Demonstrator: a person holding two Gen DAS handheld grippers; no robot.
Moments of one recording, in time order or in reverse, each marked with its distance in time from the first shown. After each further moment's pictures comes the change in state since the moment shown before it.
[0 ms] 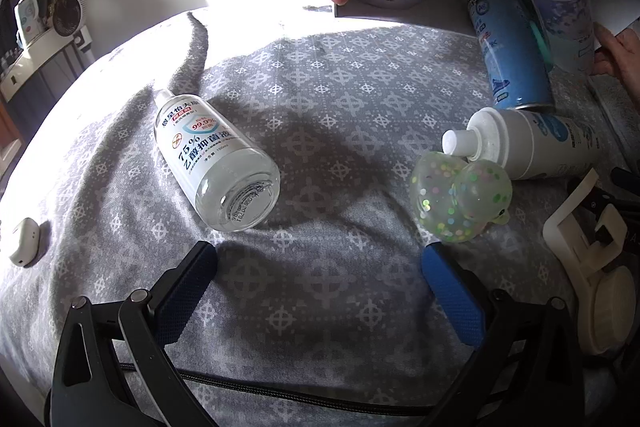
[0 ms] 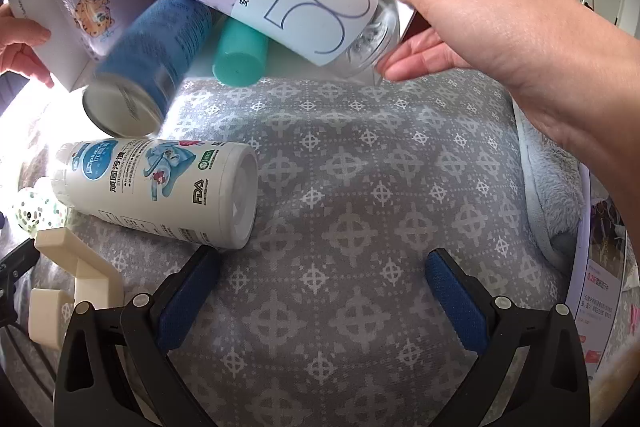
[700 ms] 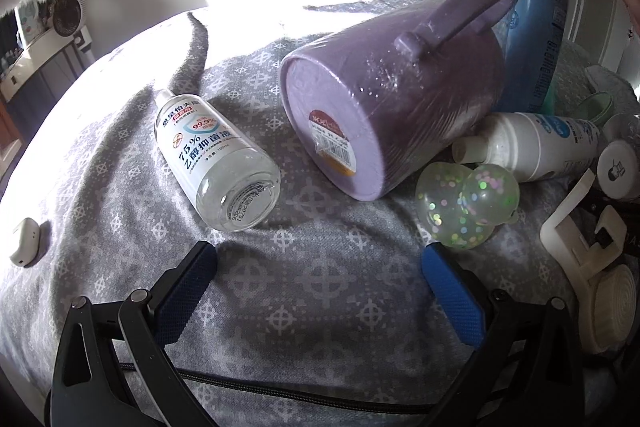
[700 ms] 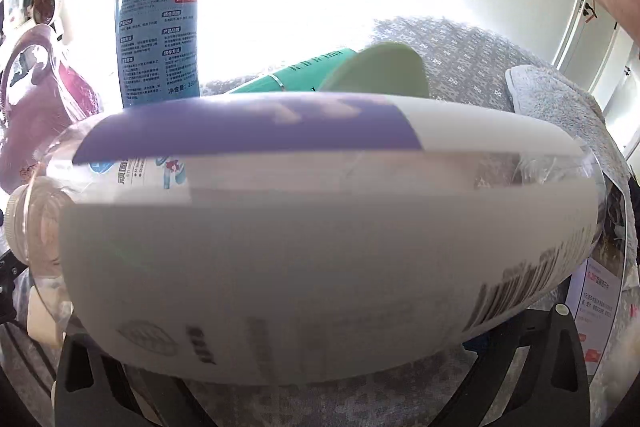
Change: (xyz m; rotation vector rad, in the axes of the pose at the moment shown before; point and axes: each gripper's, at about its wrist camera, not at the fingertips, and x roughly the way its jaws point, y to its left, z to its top) left arm -0.007 0.000 0.000 0.001 0.002 0.002; right arm -0.004 0.009 0.003 -0.004 0.004 -0.002
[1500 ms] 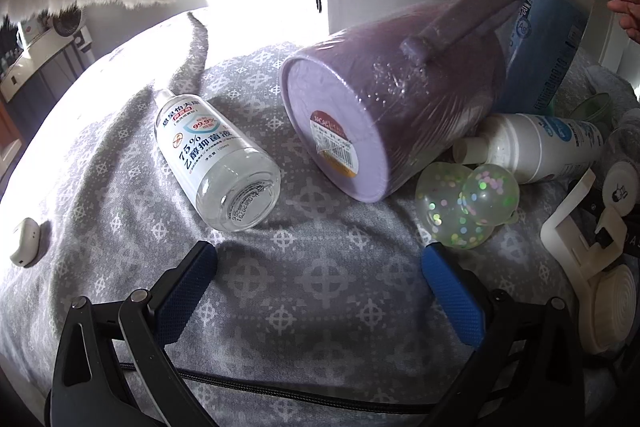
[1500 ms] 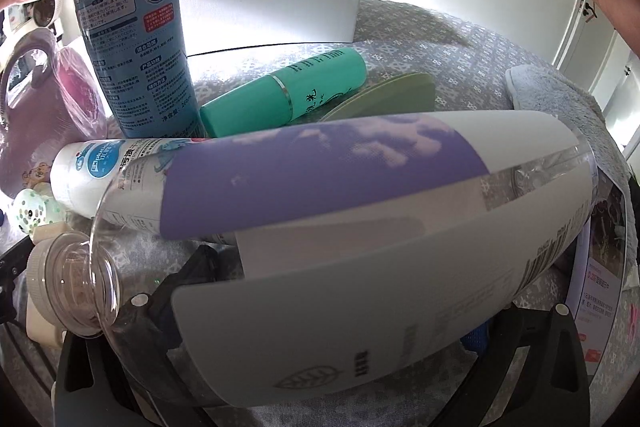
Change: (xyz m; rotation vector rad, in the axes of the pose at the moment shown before) left arm 0.000 -0.009 -0.004 0.001 0.000 0.000; right arm -0.004 -0.008 -0.013 0.001 -0.001 0.001
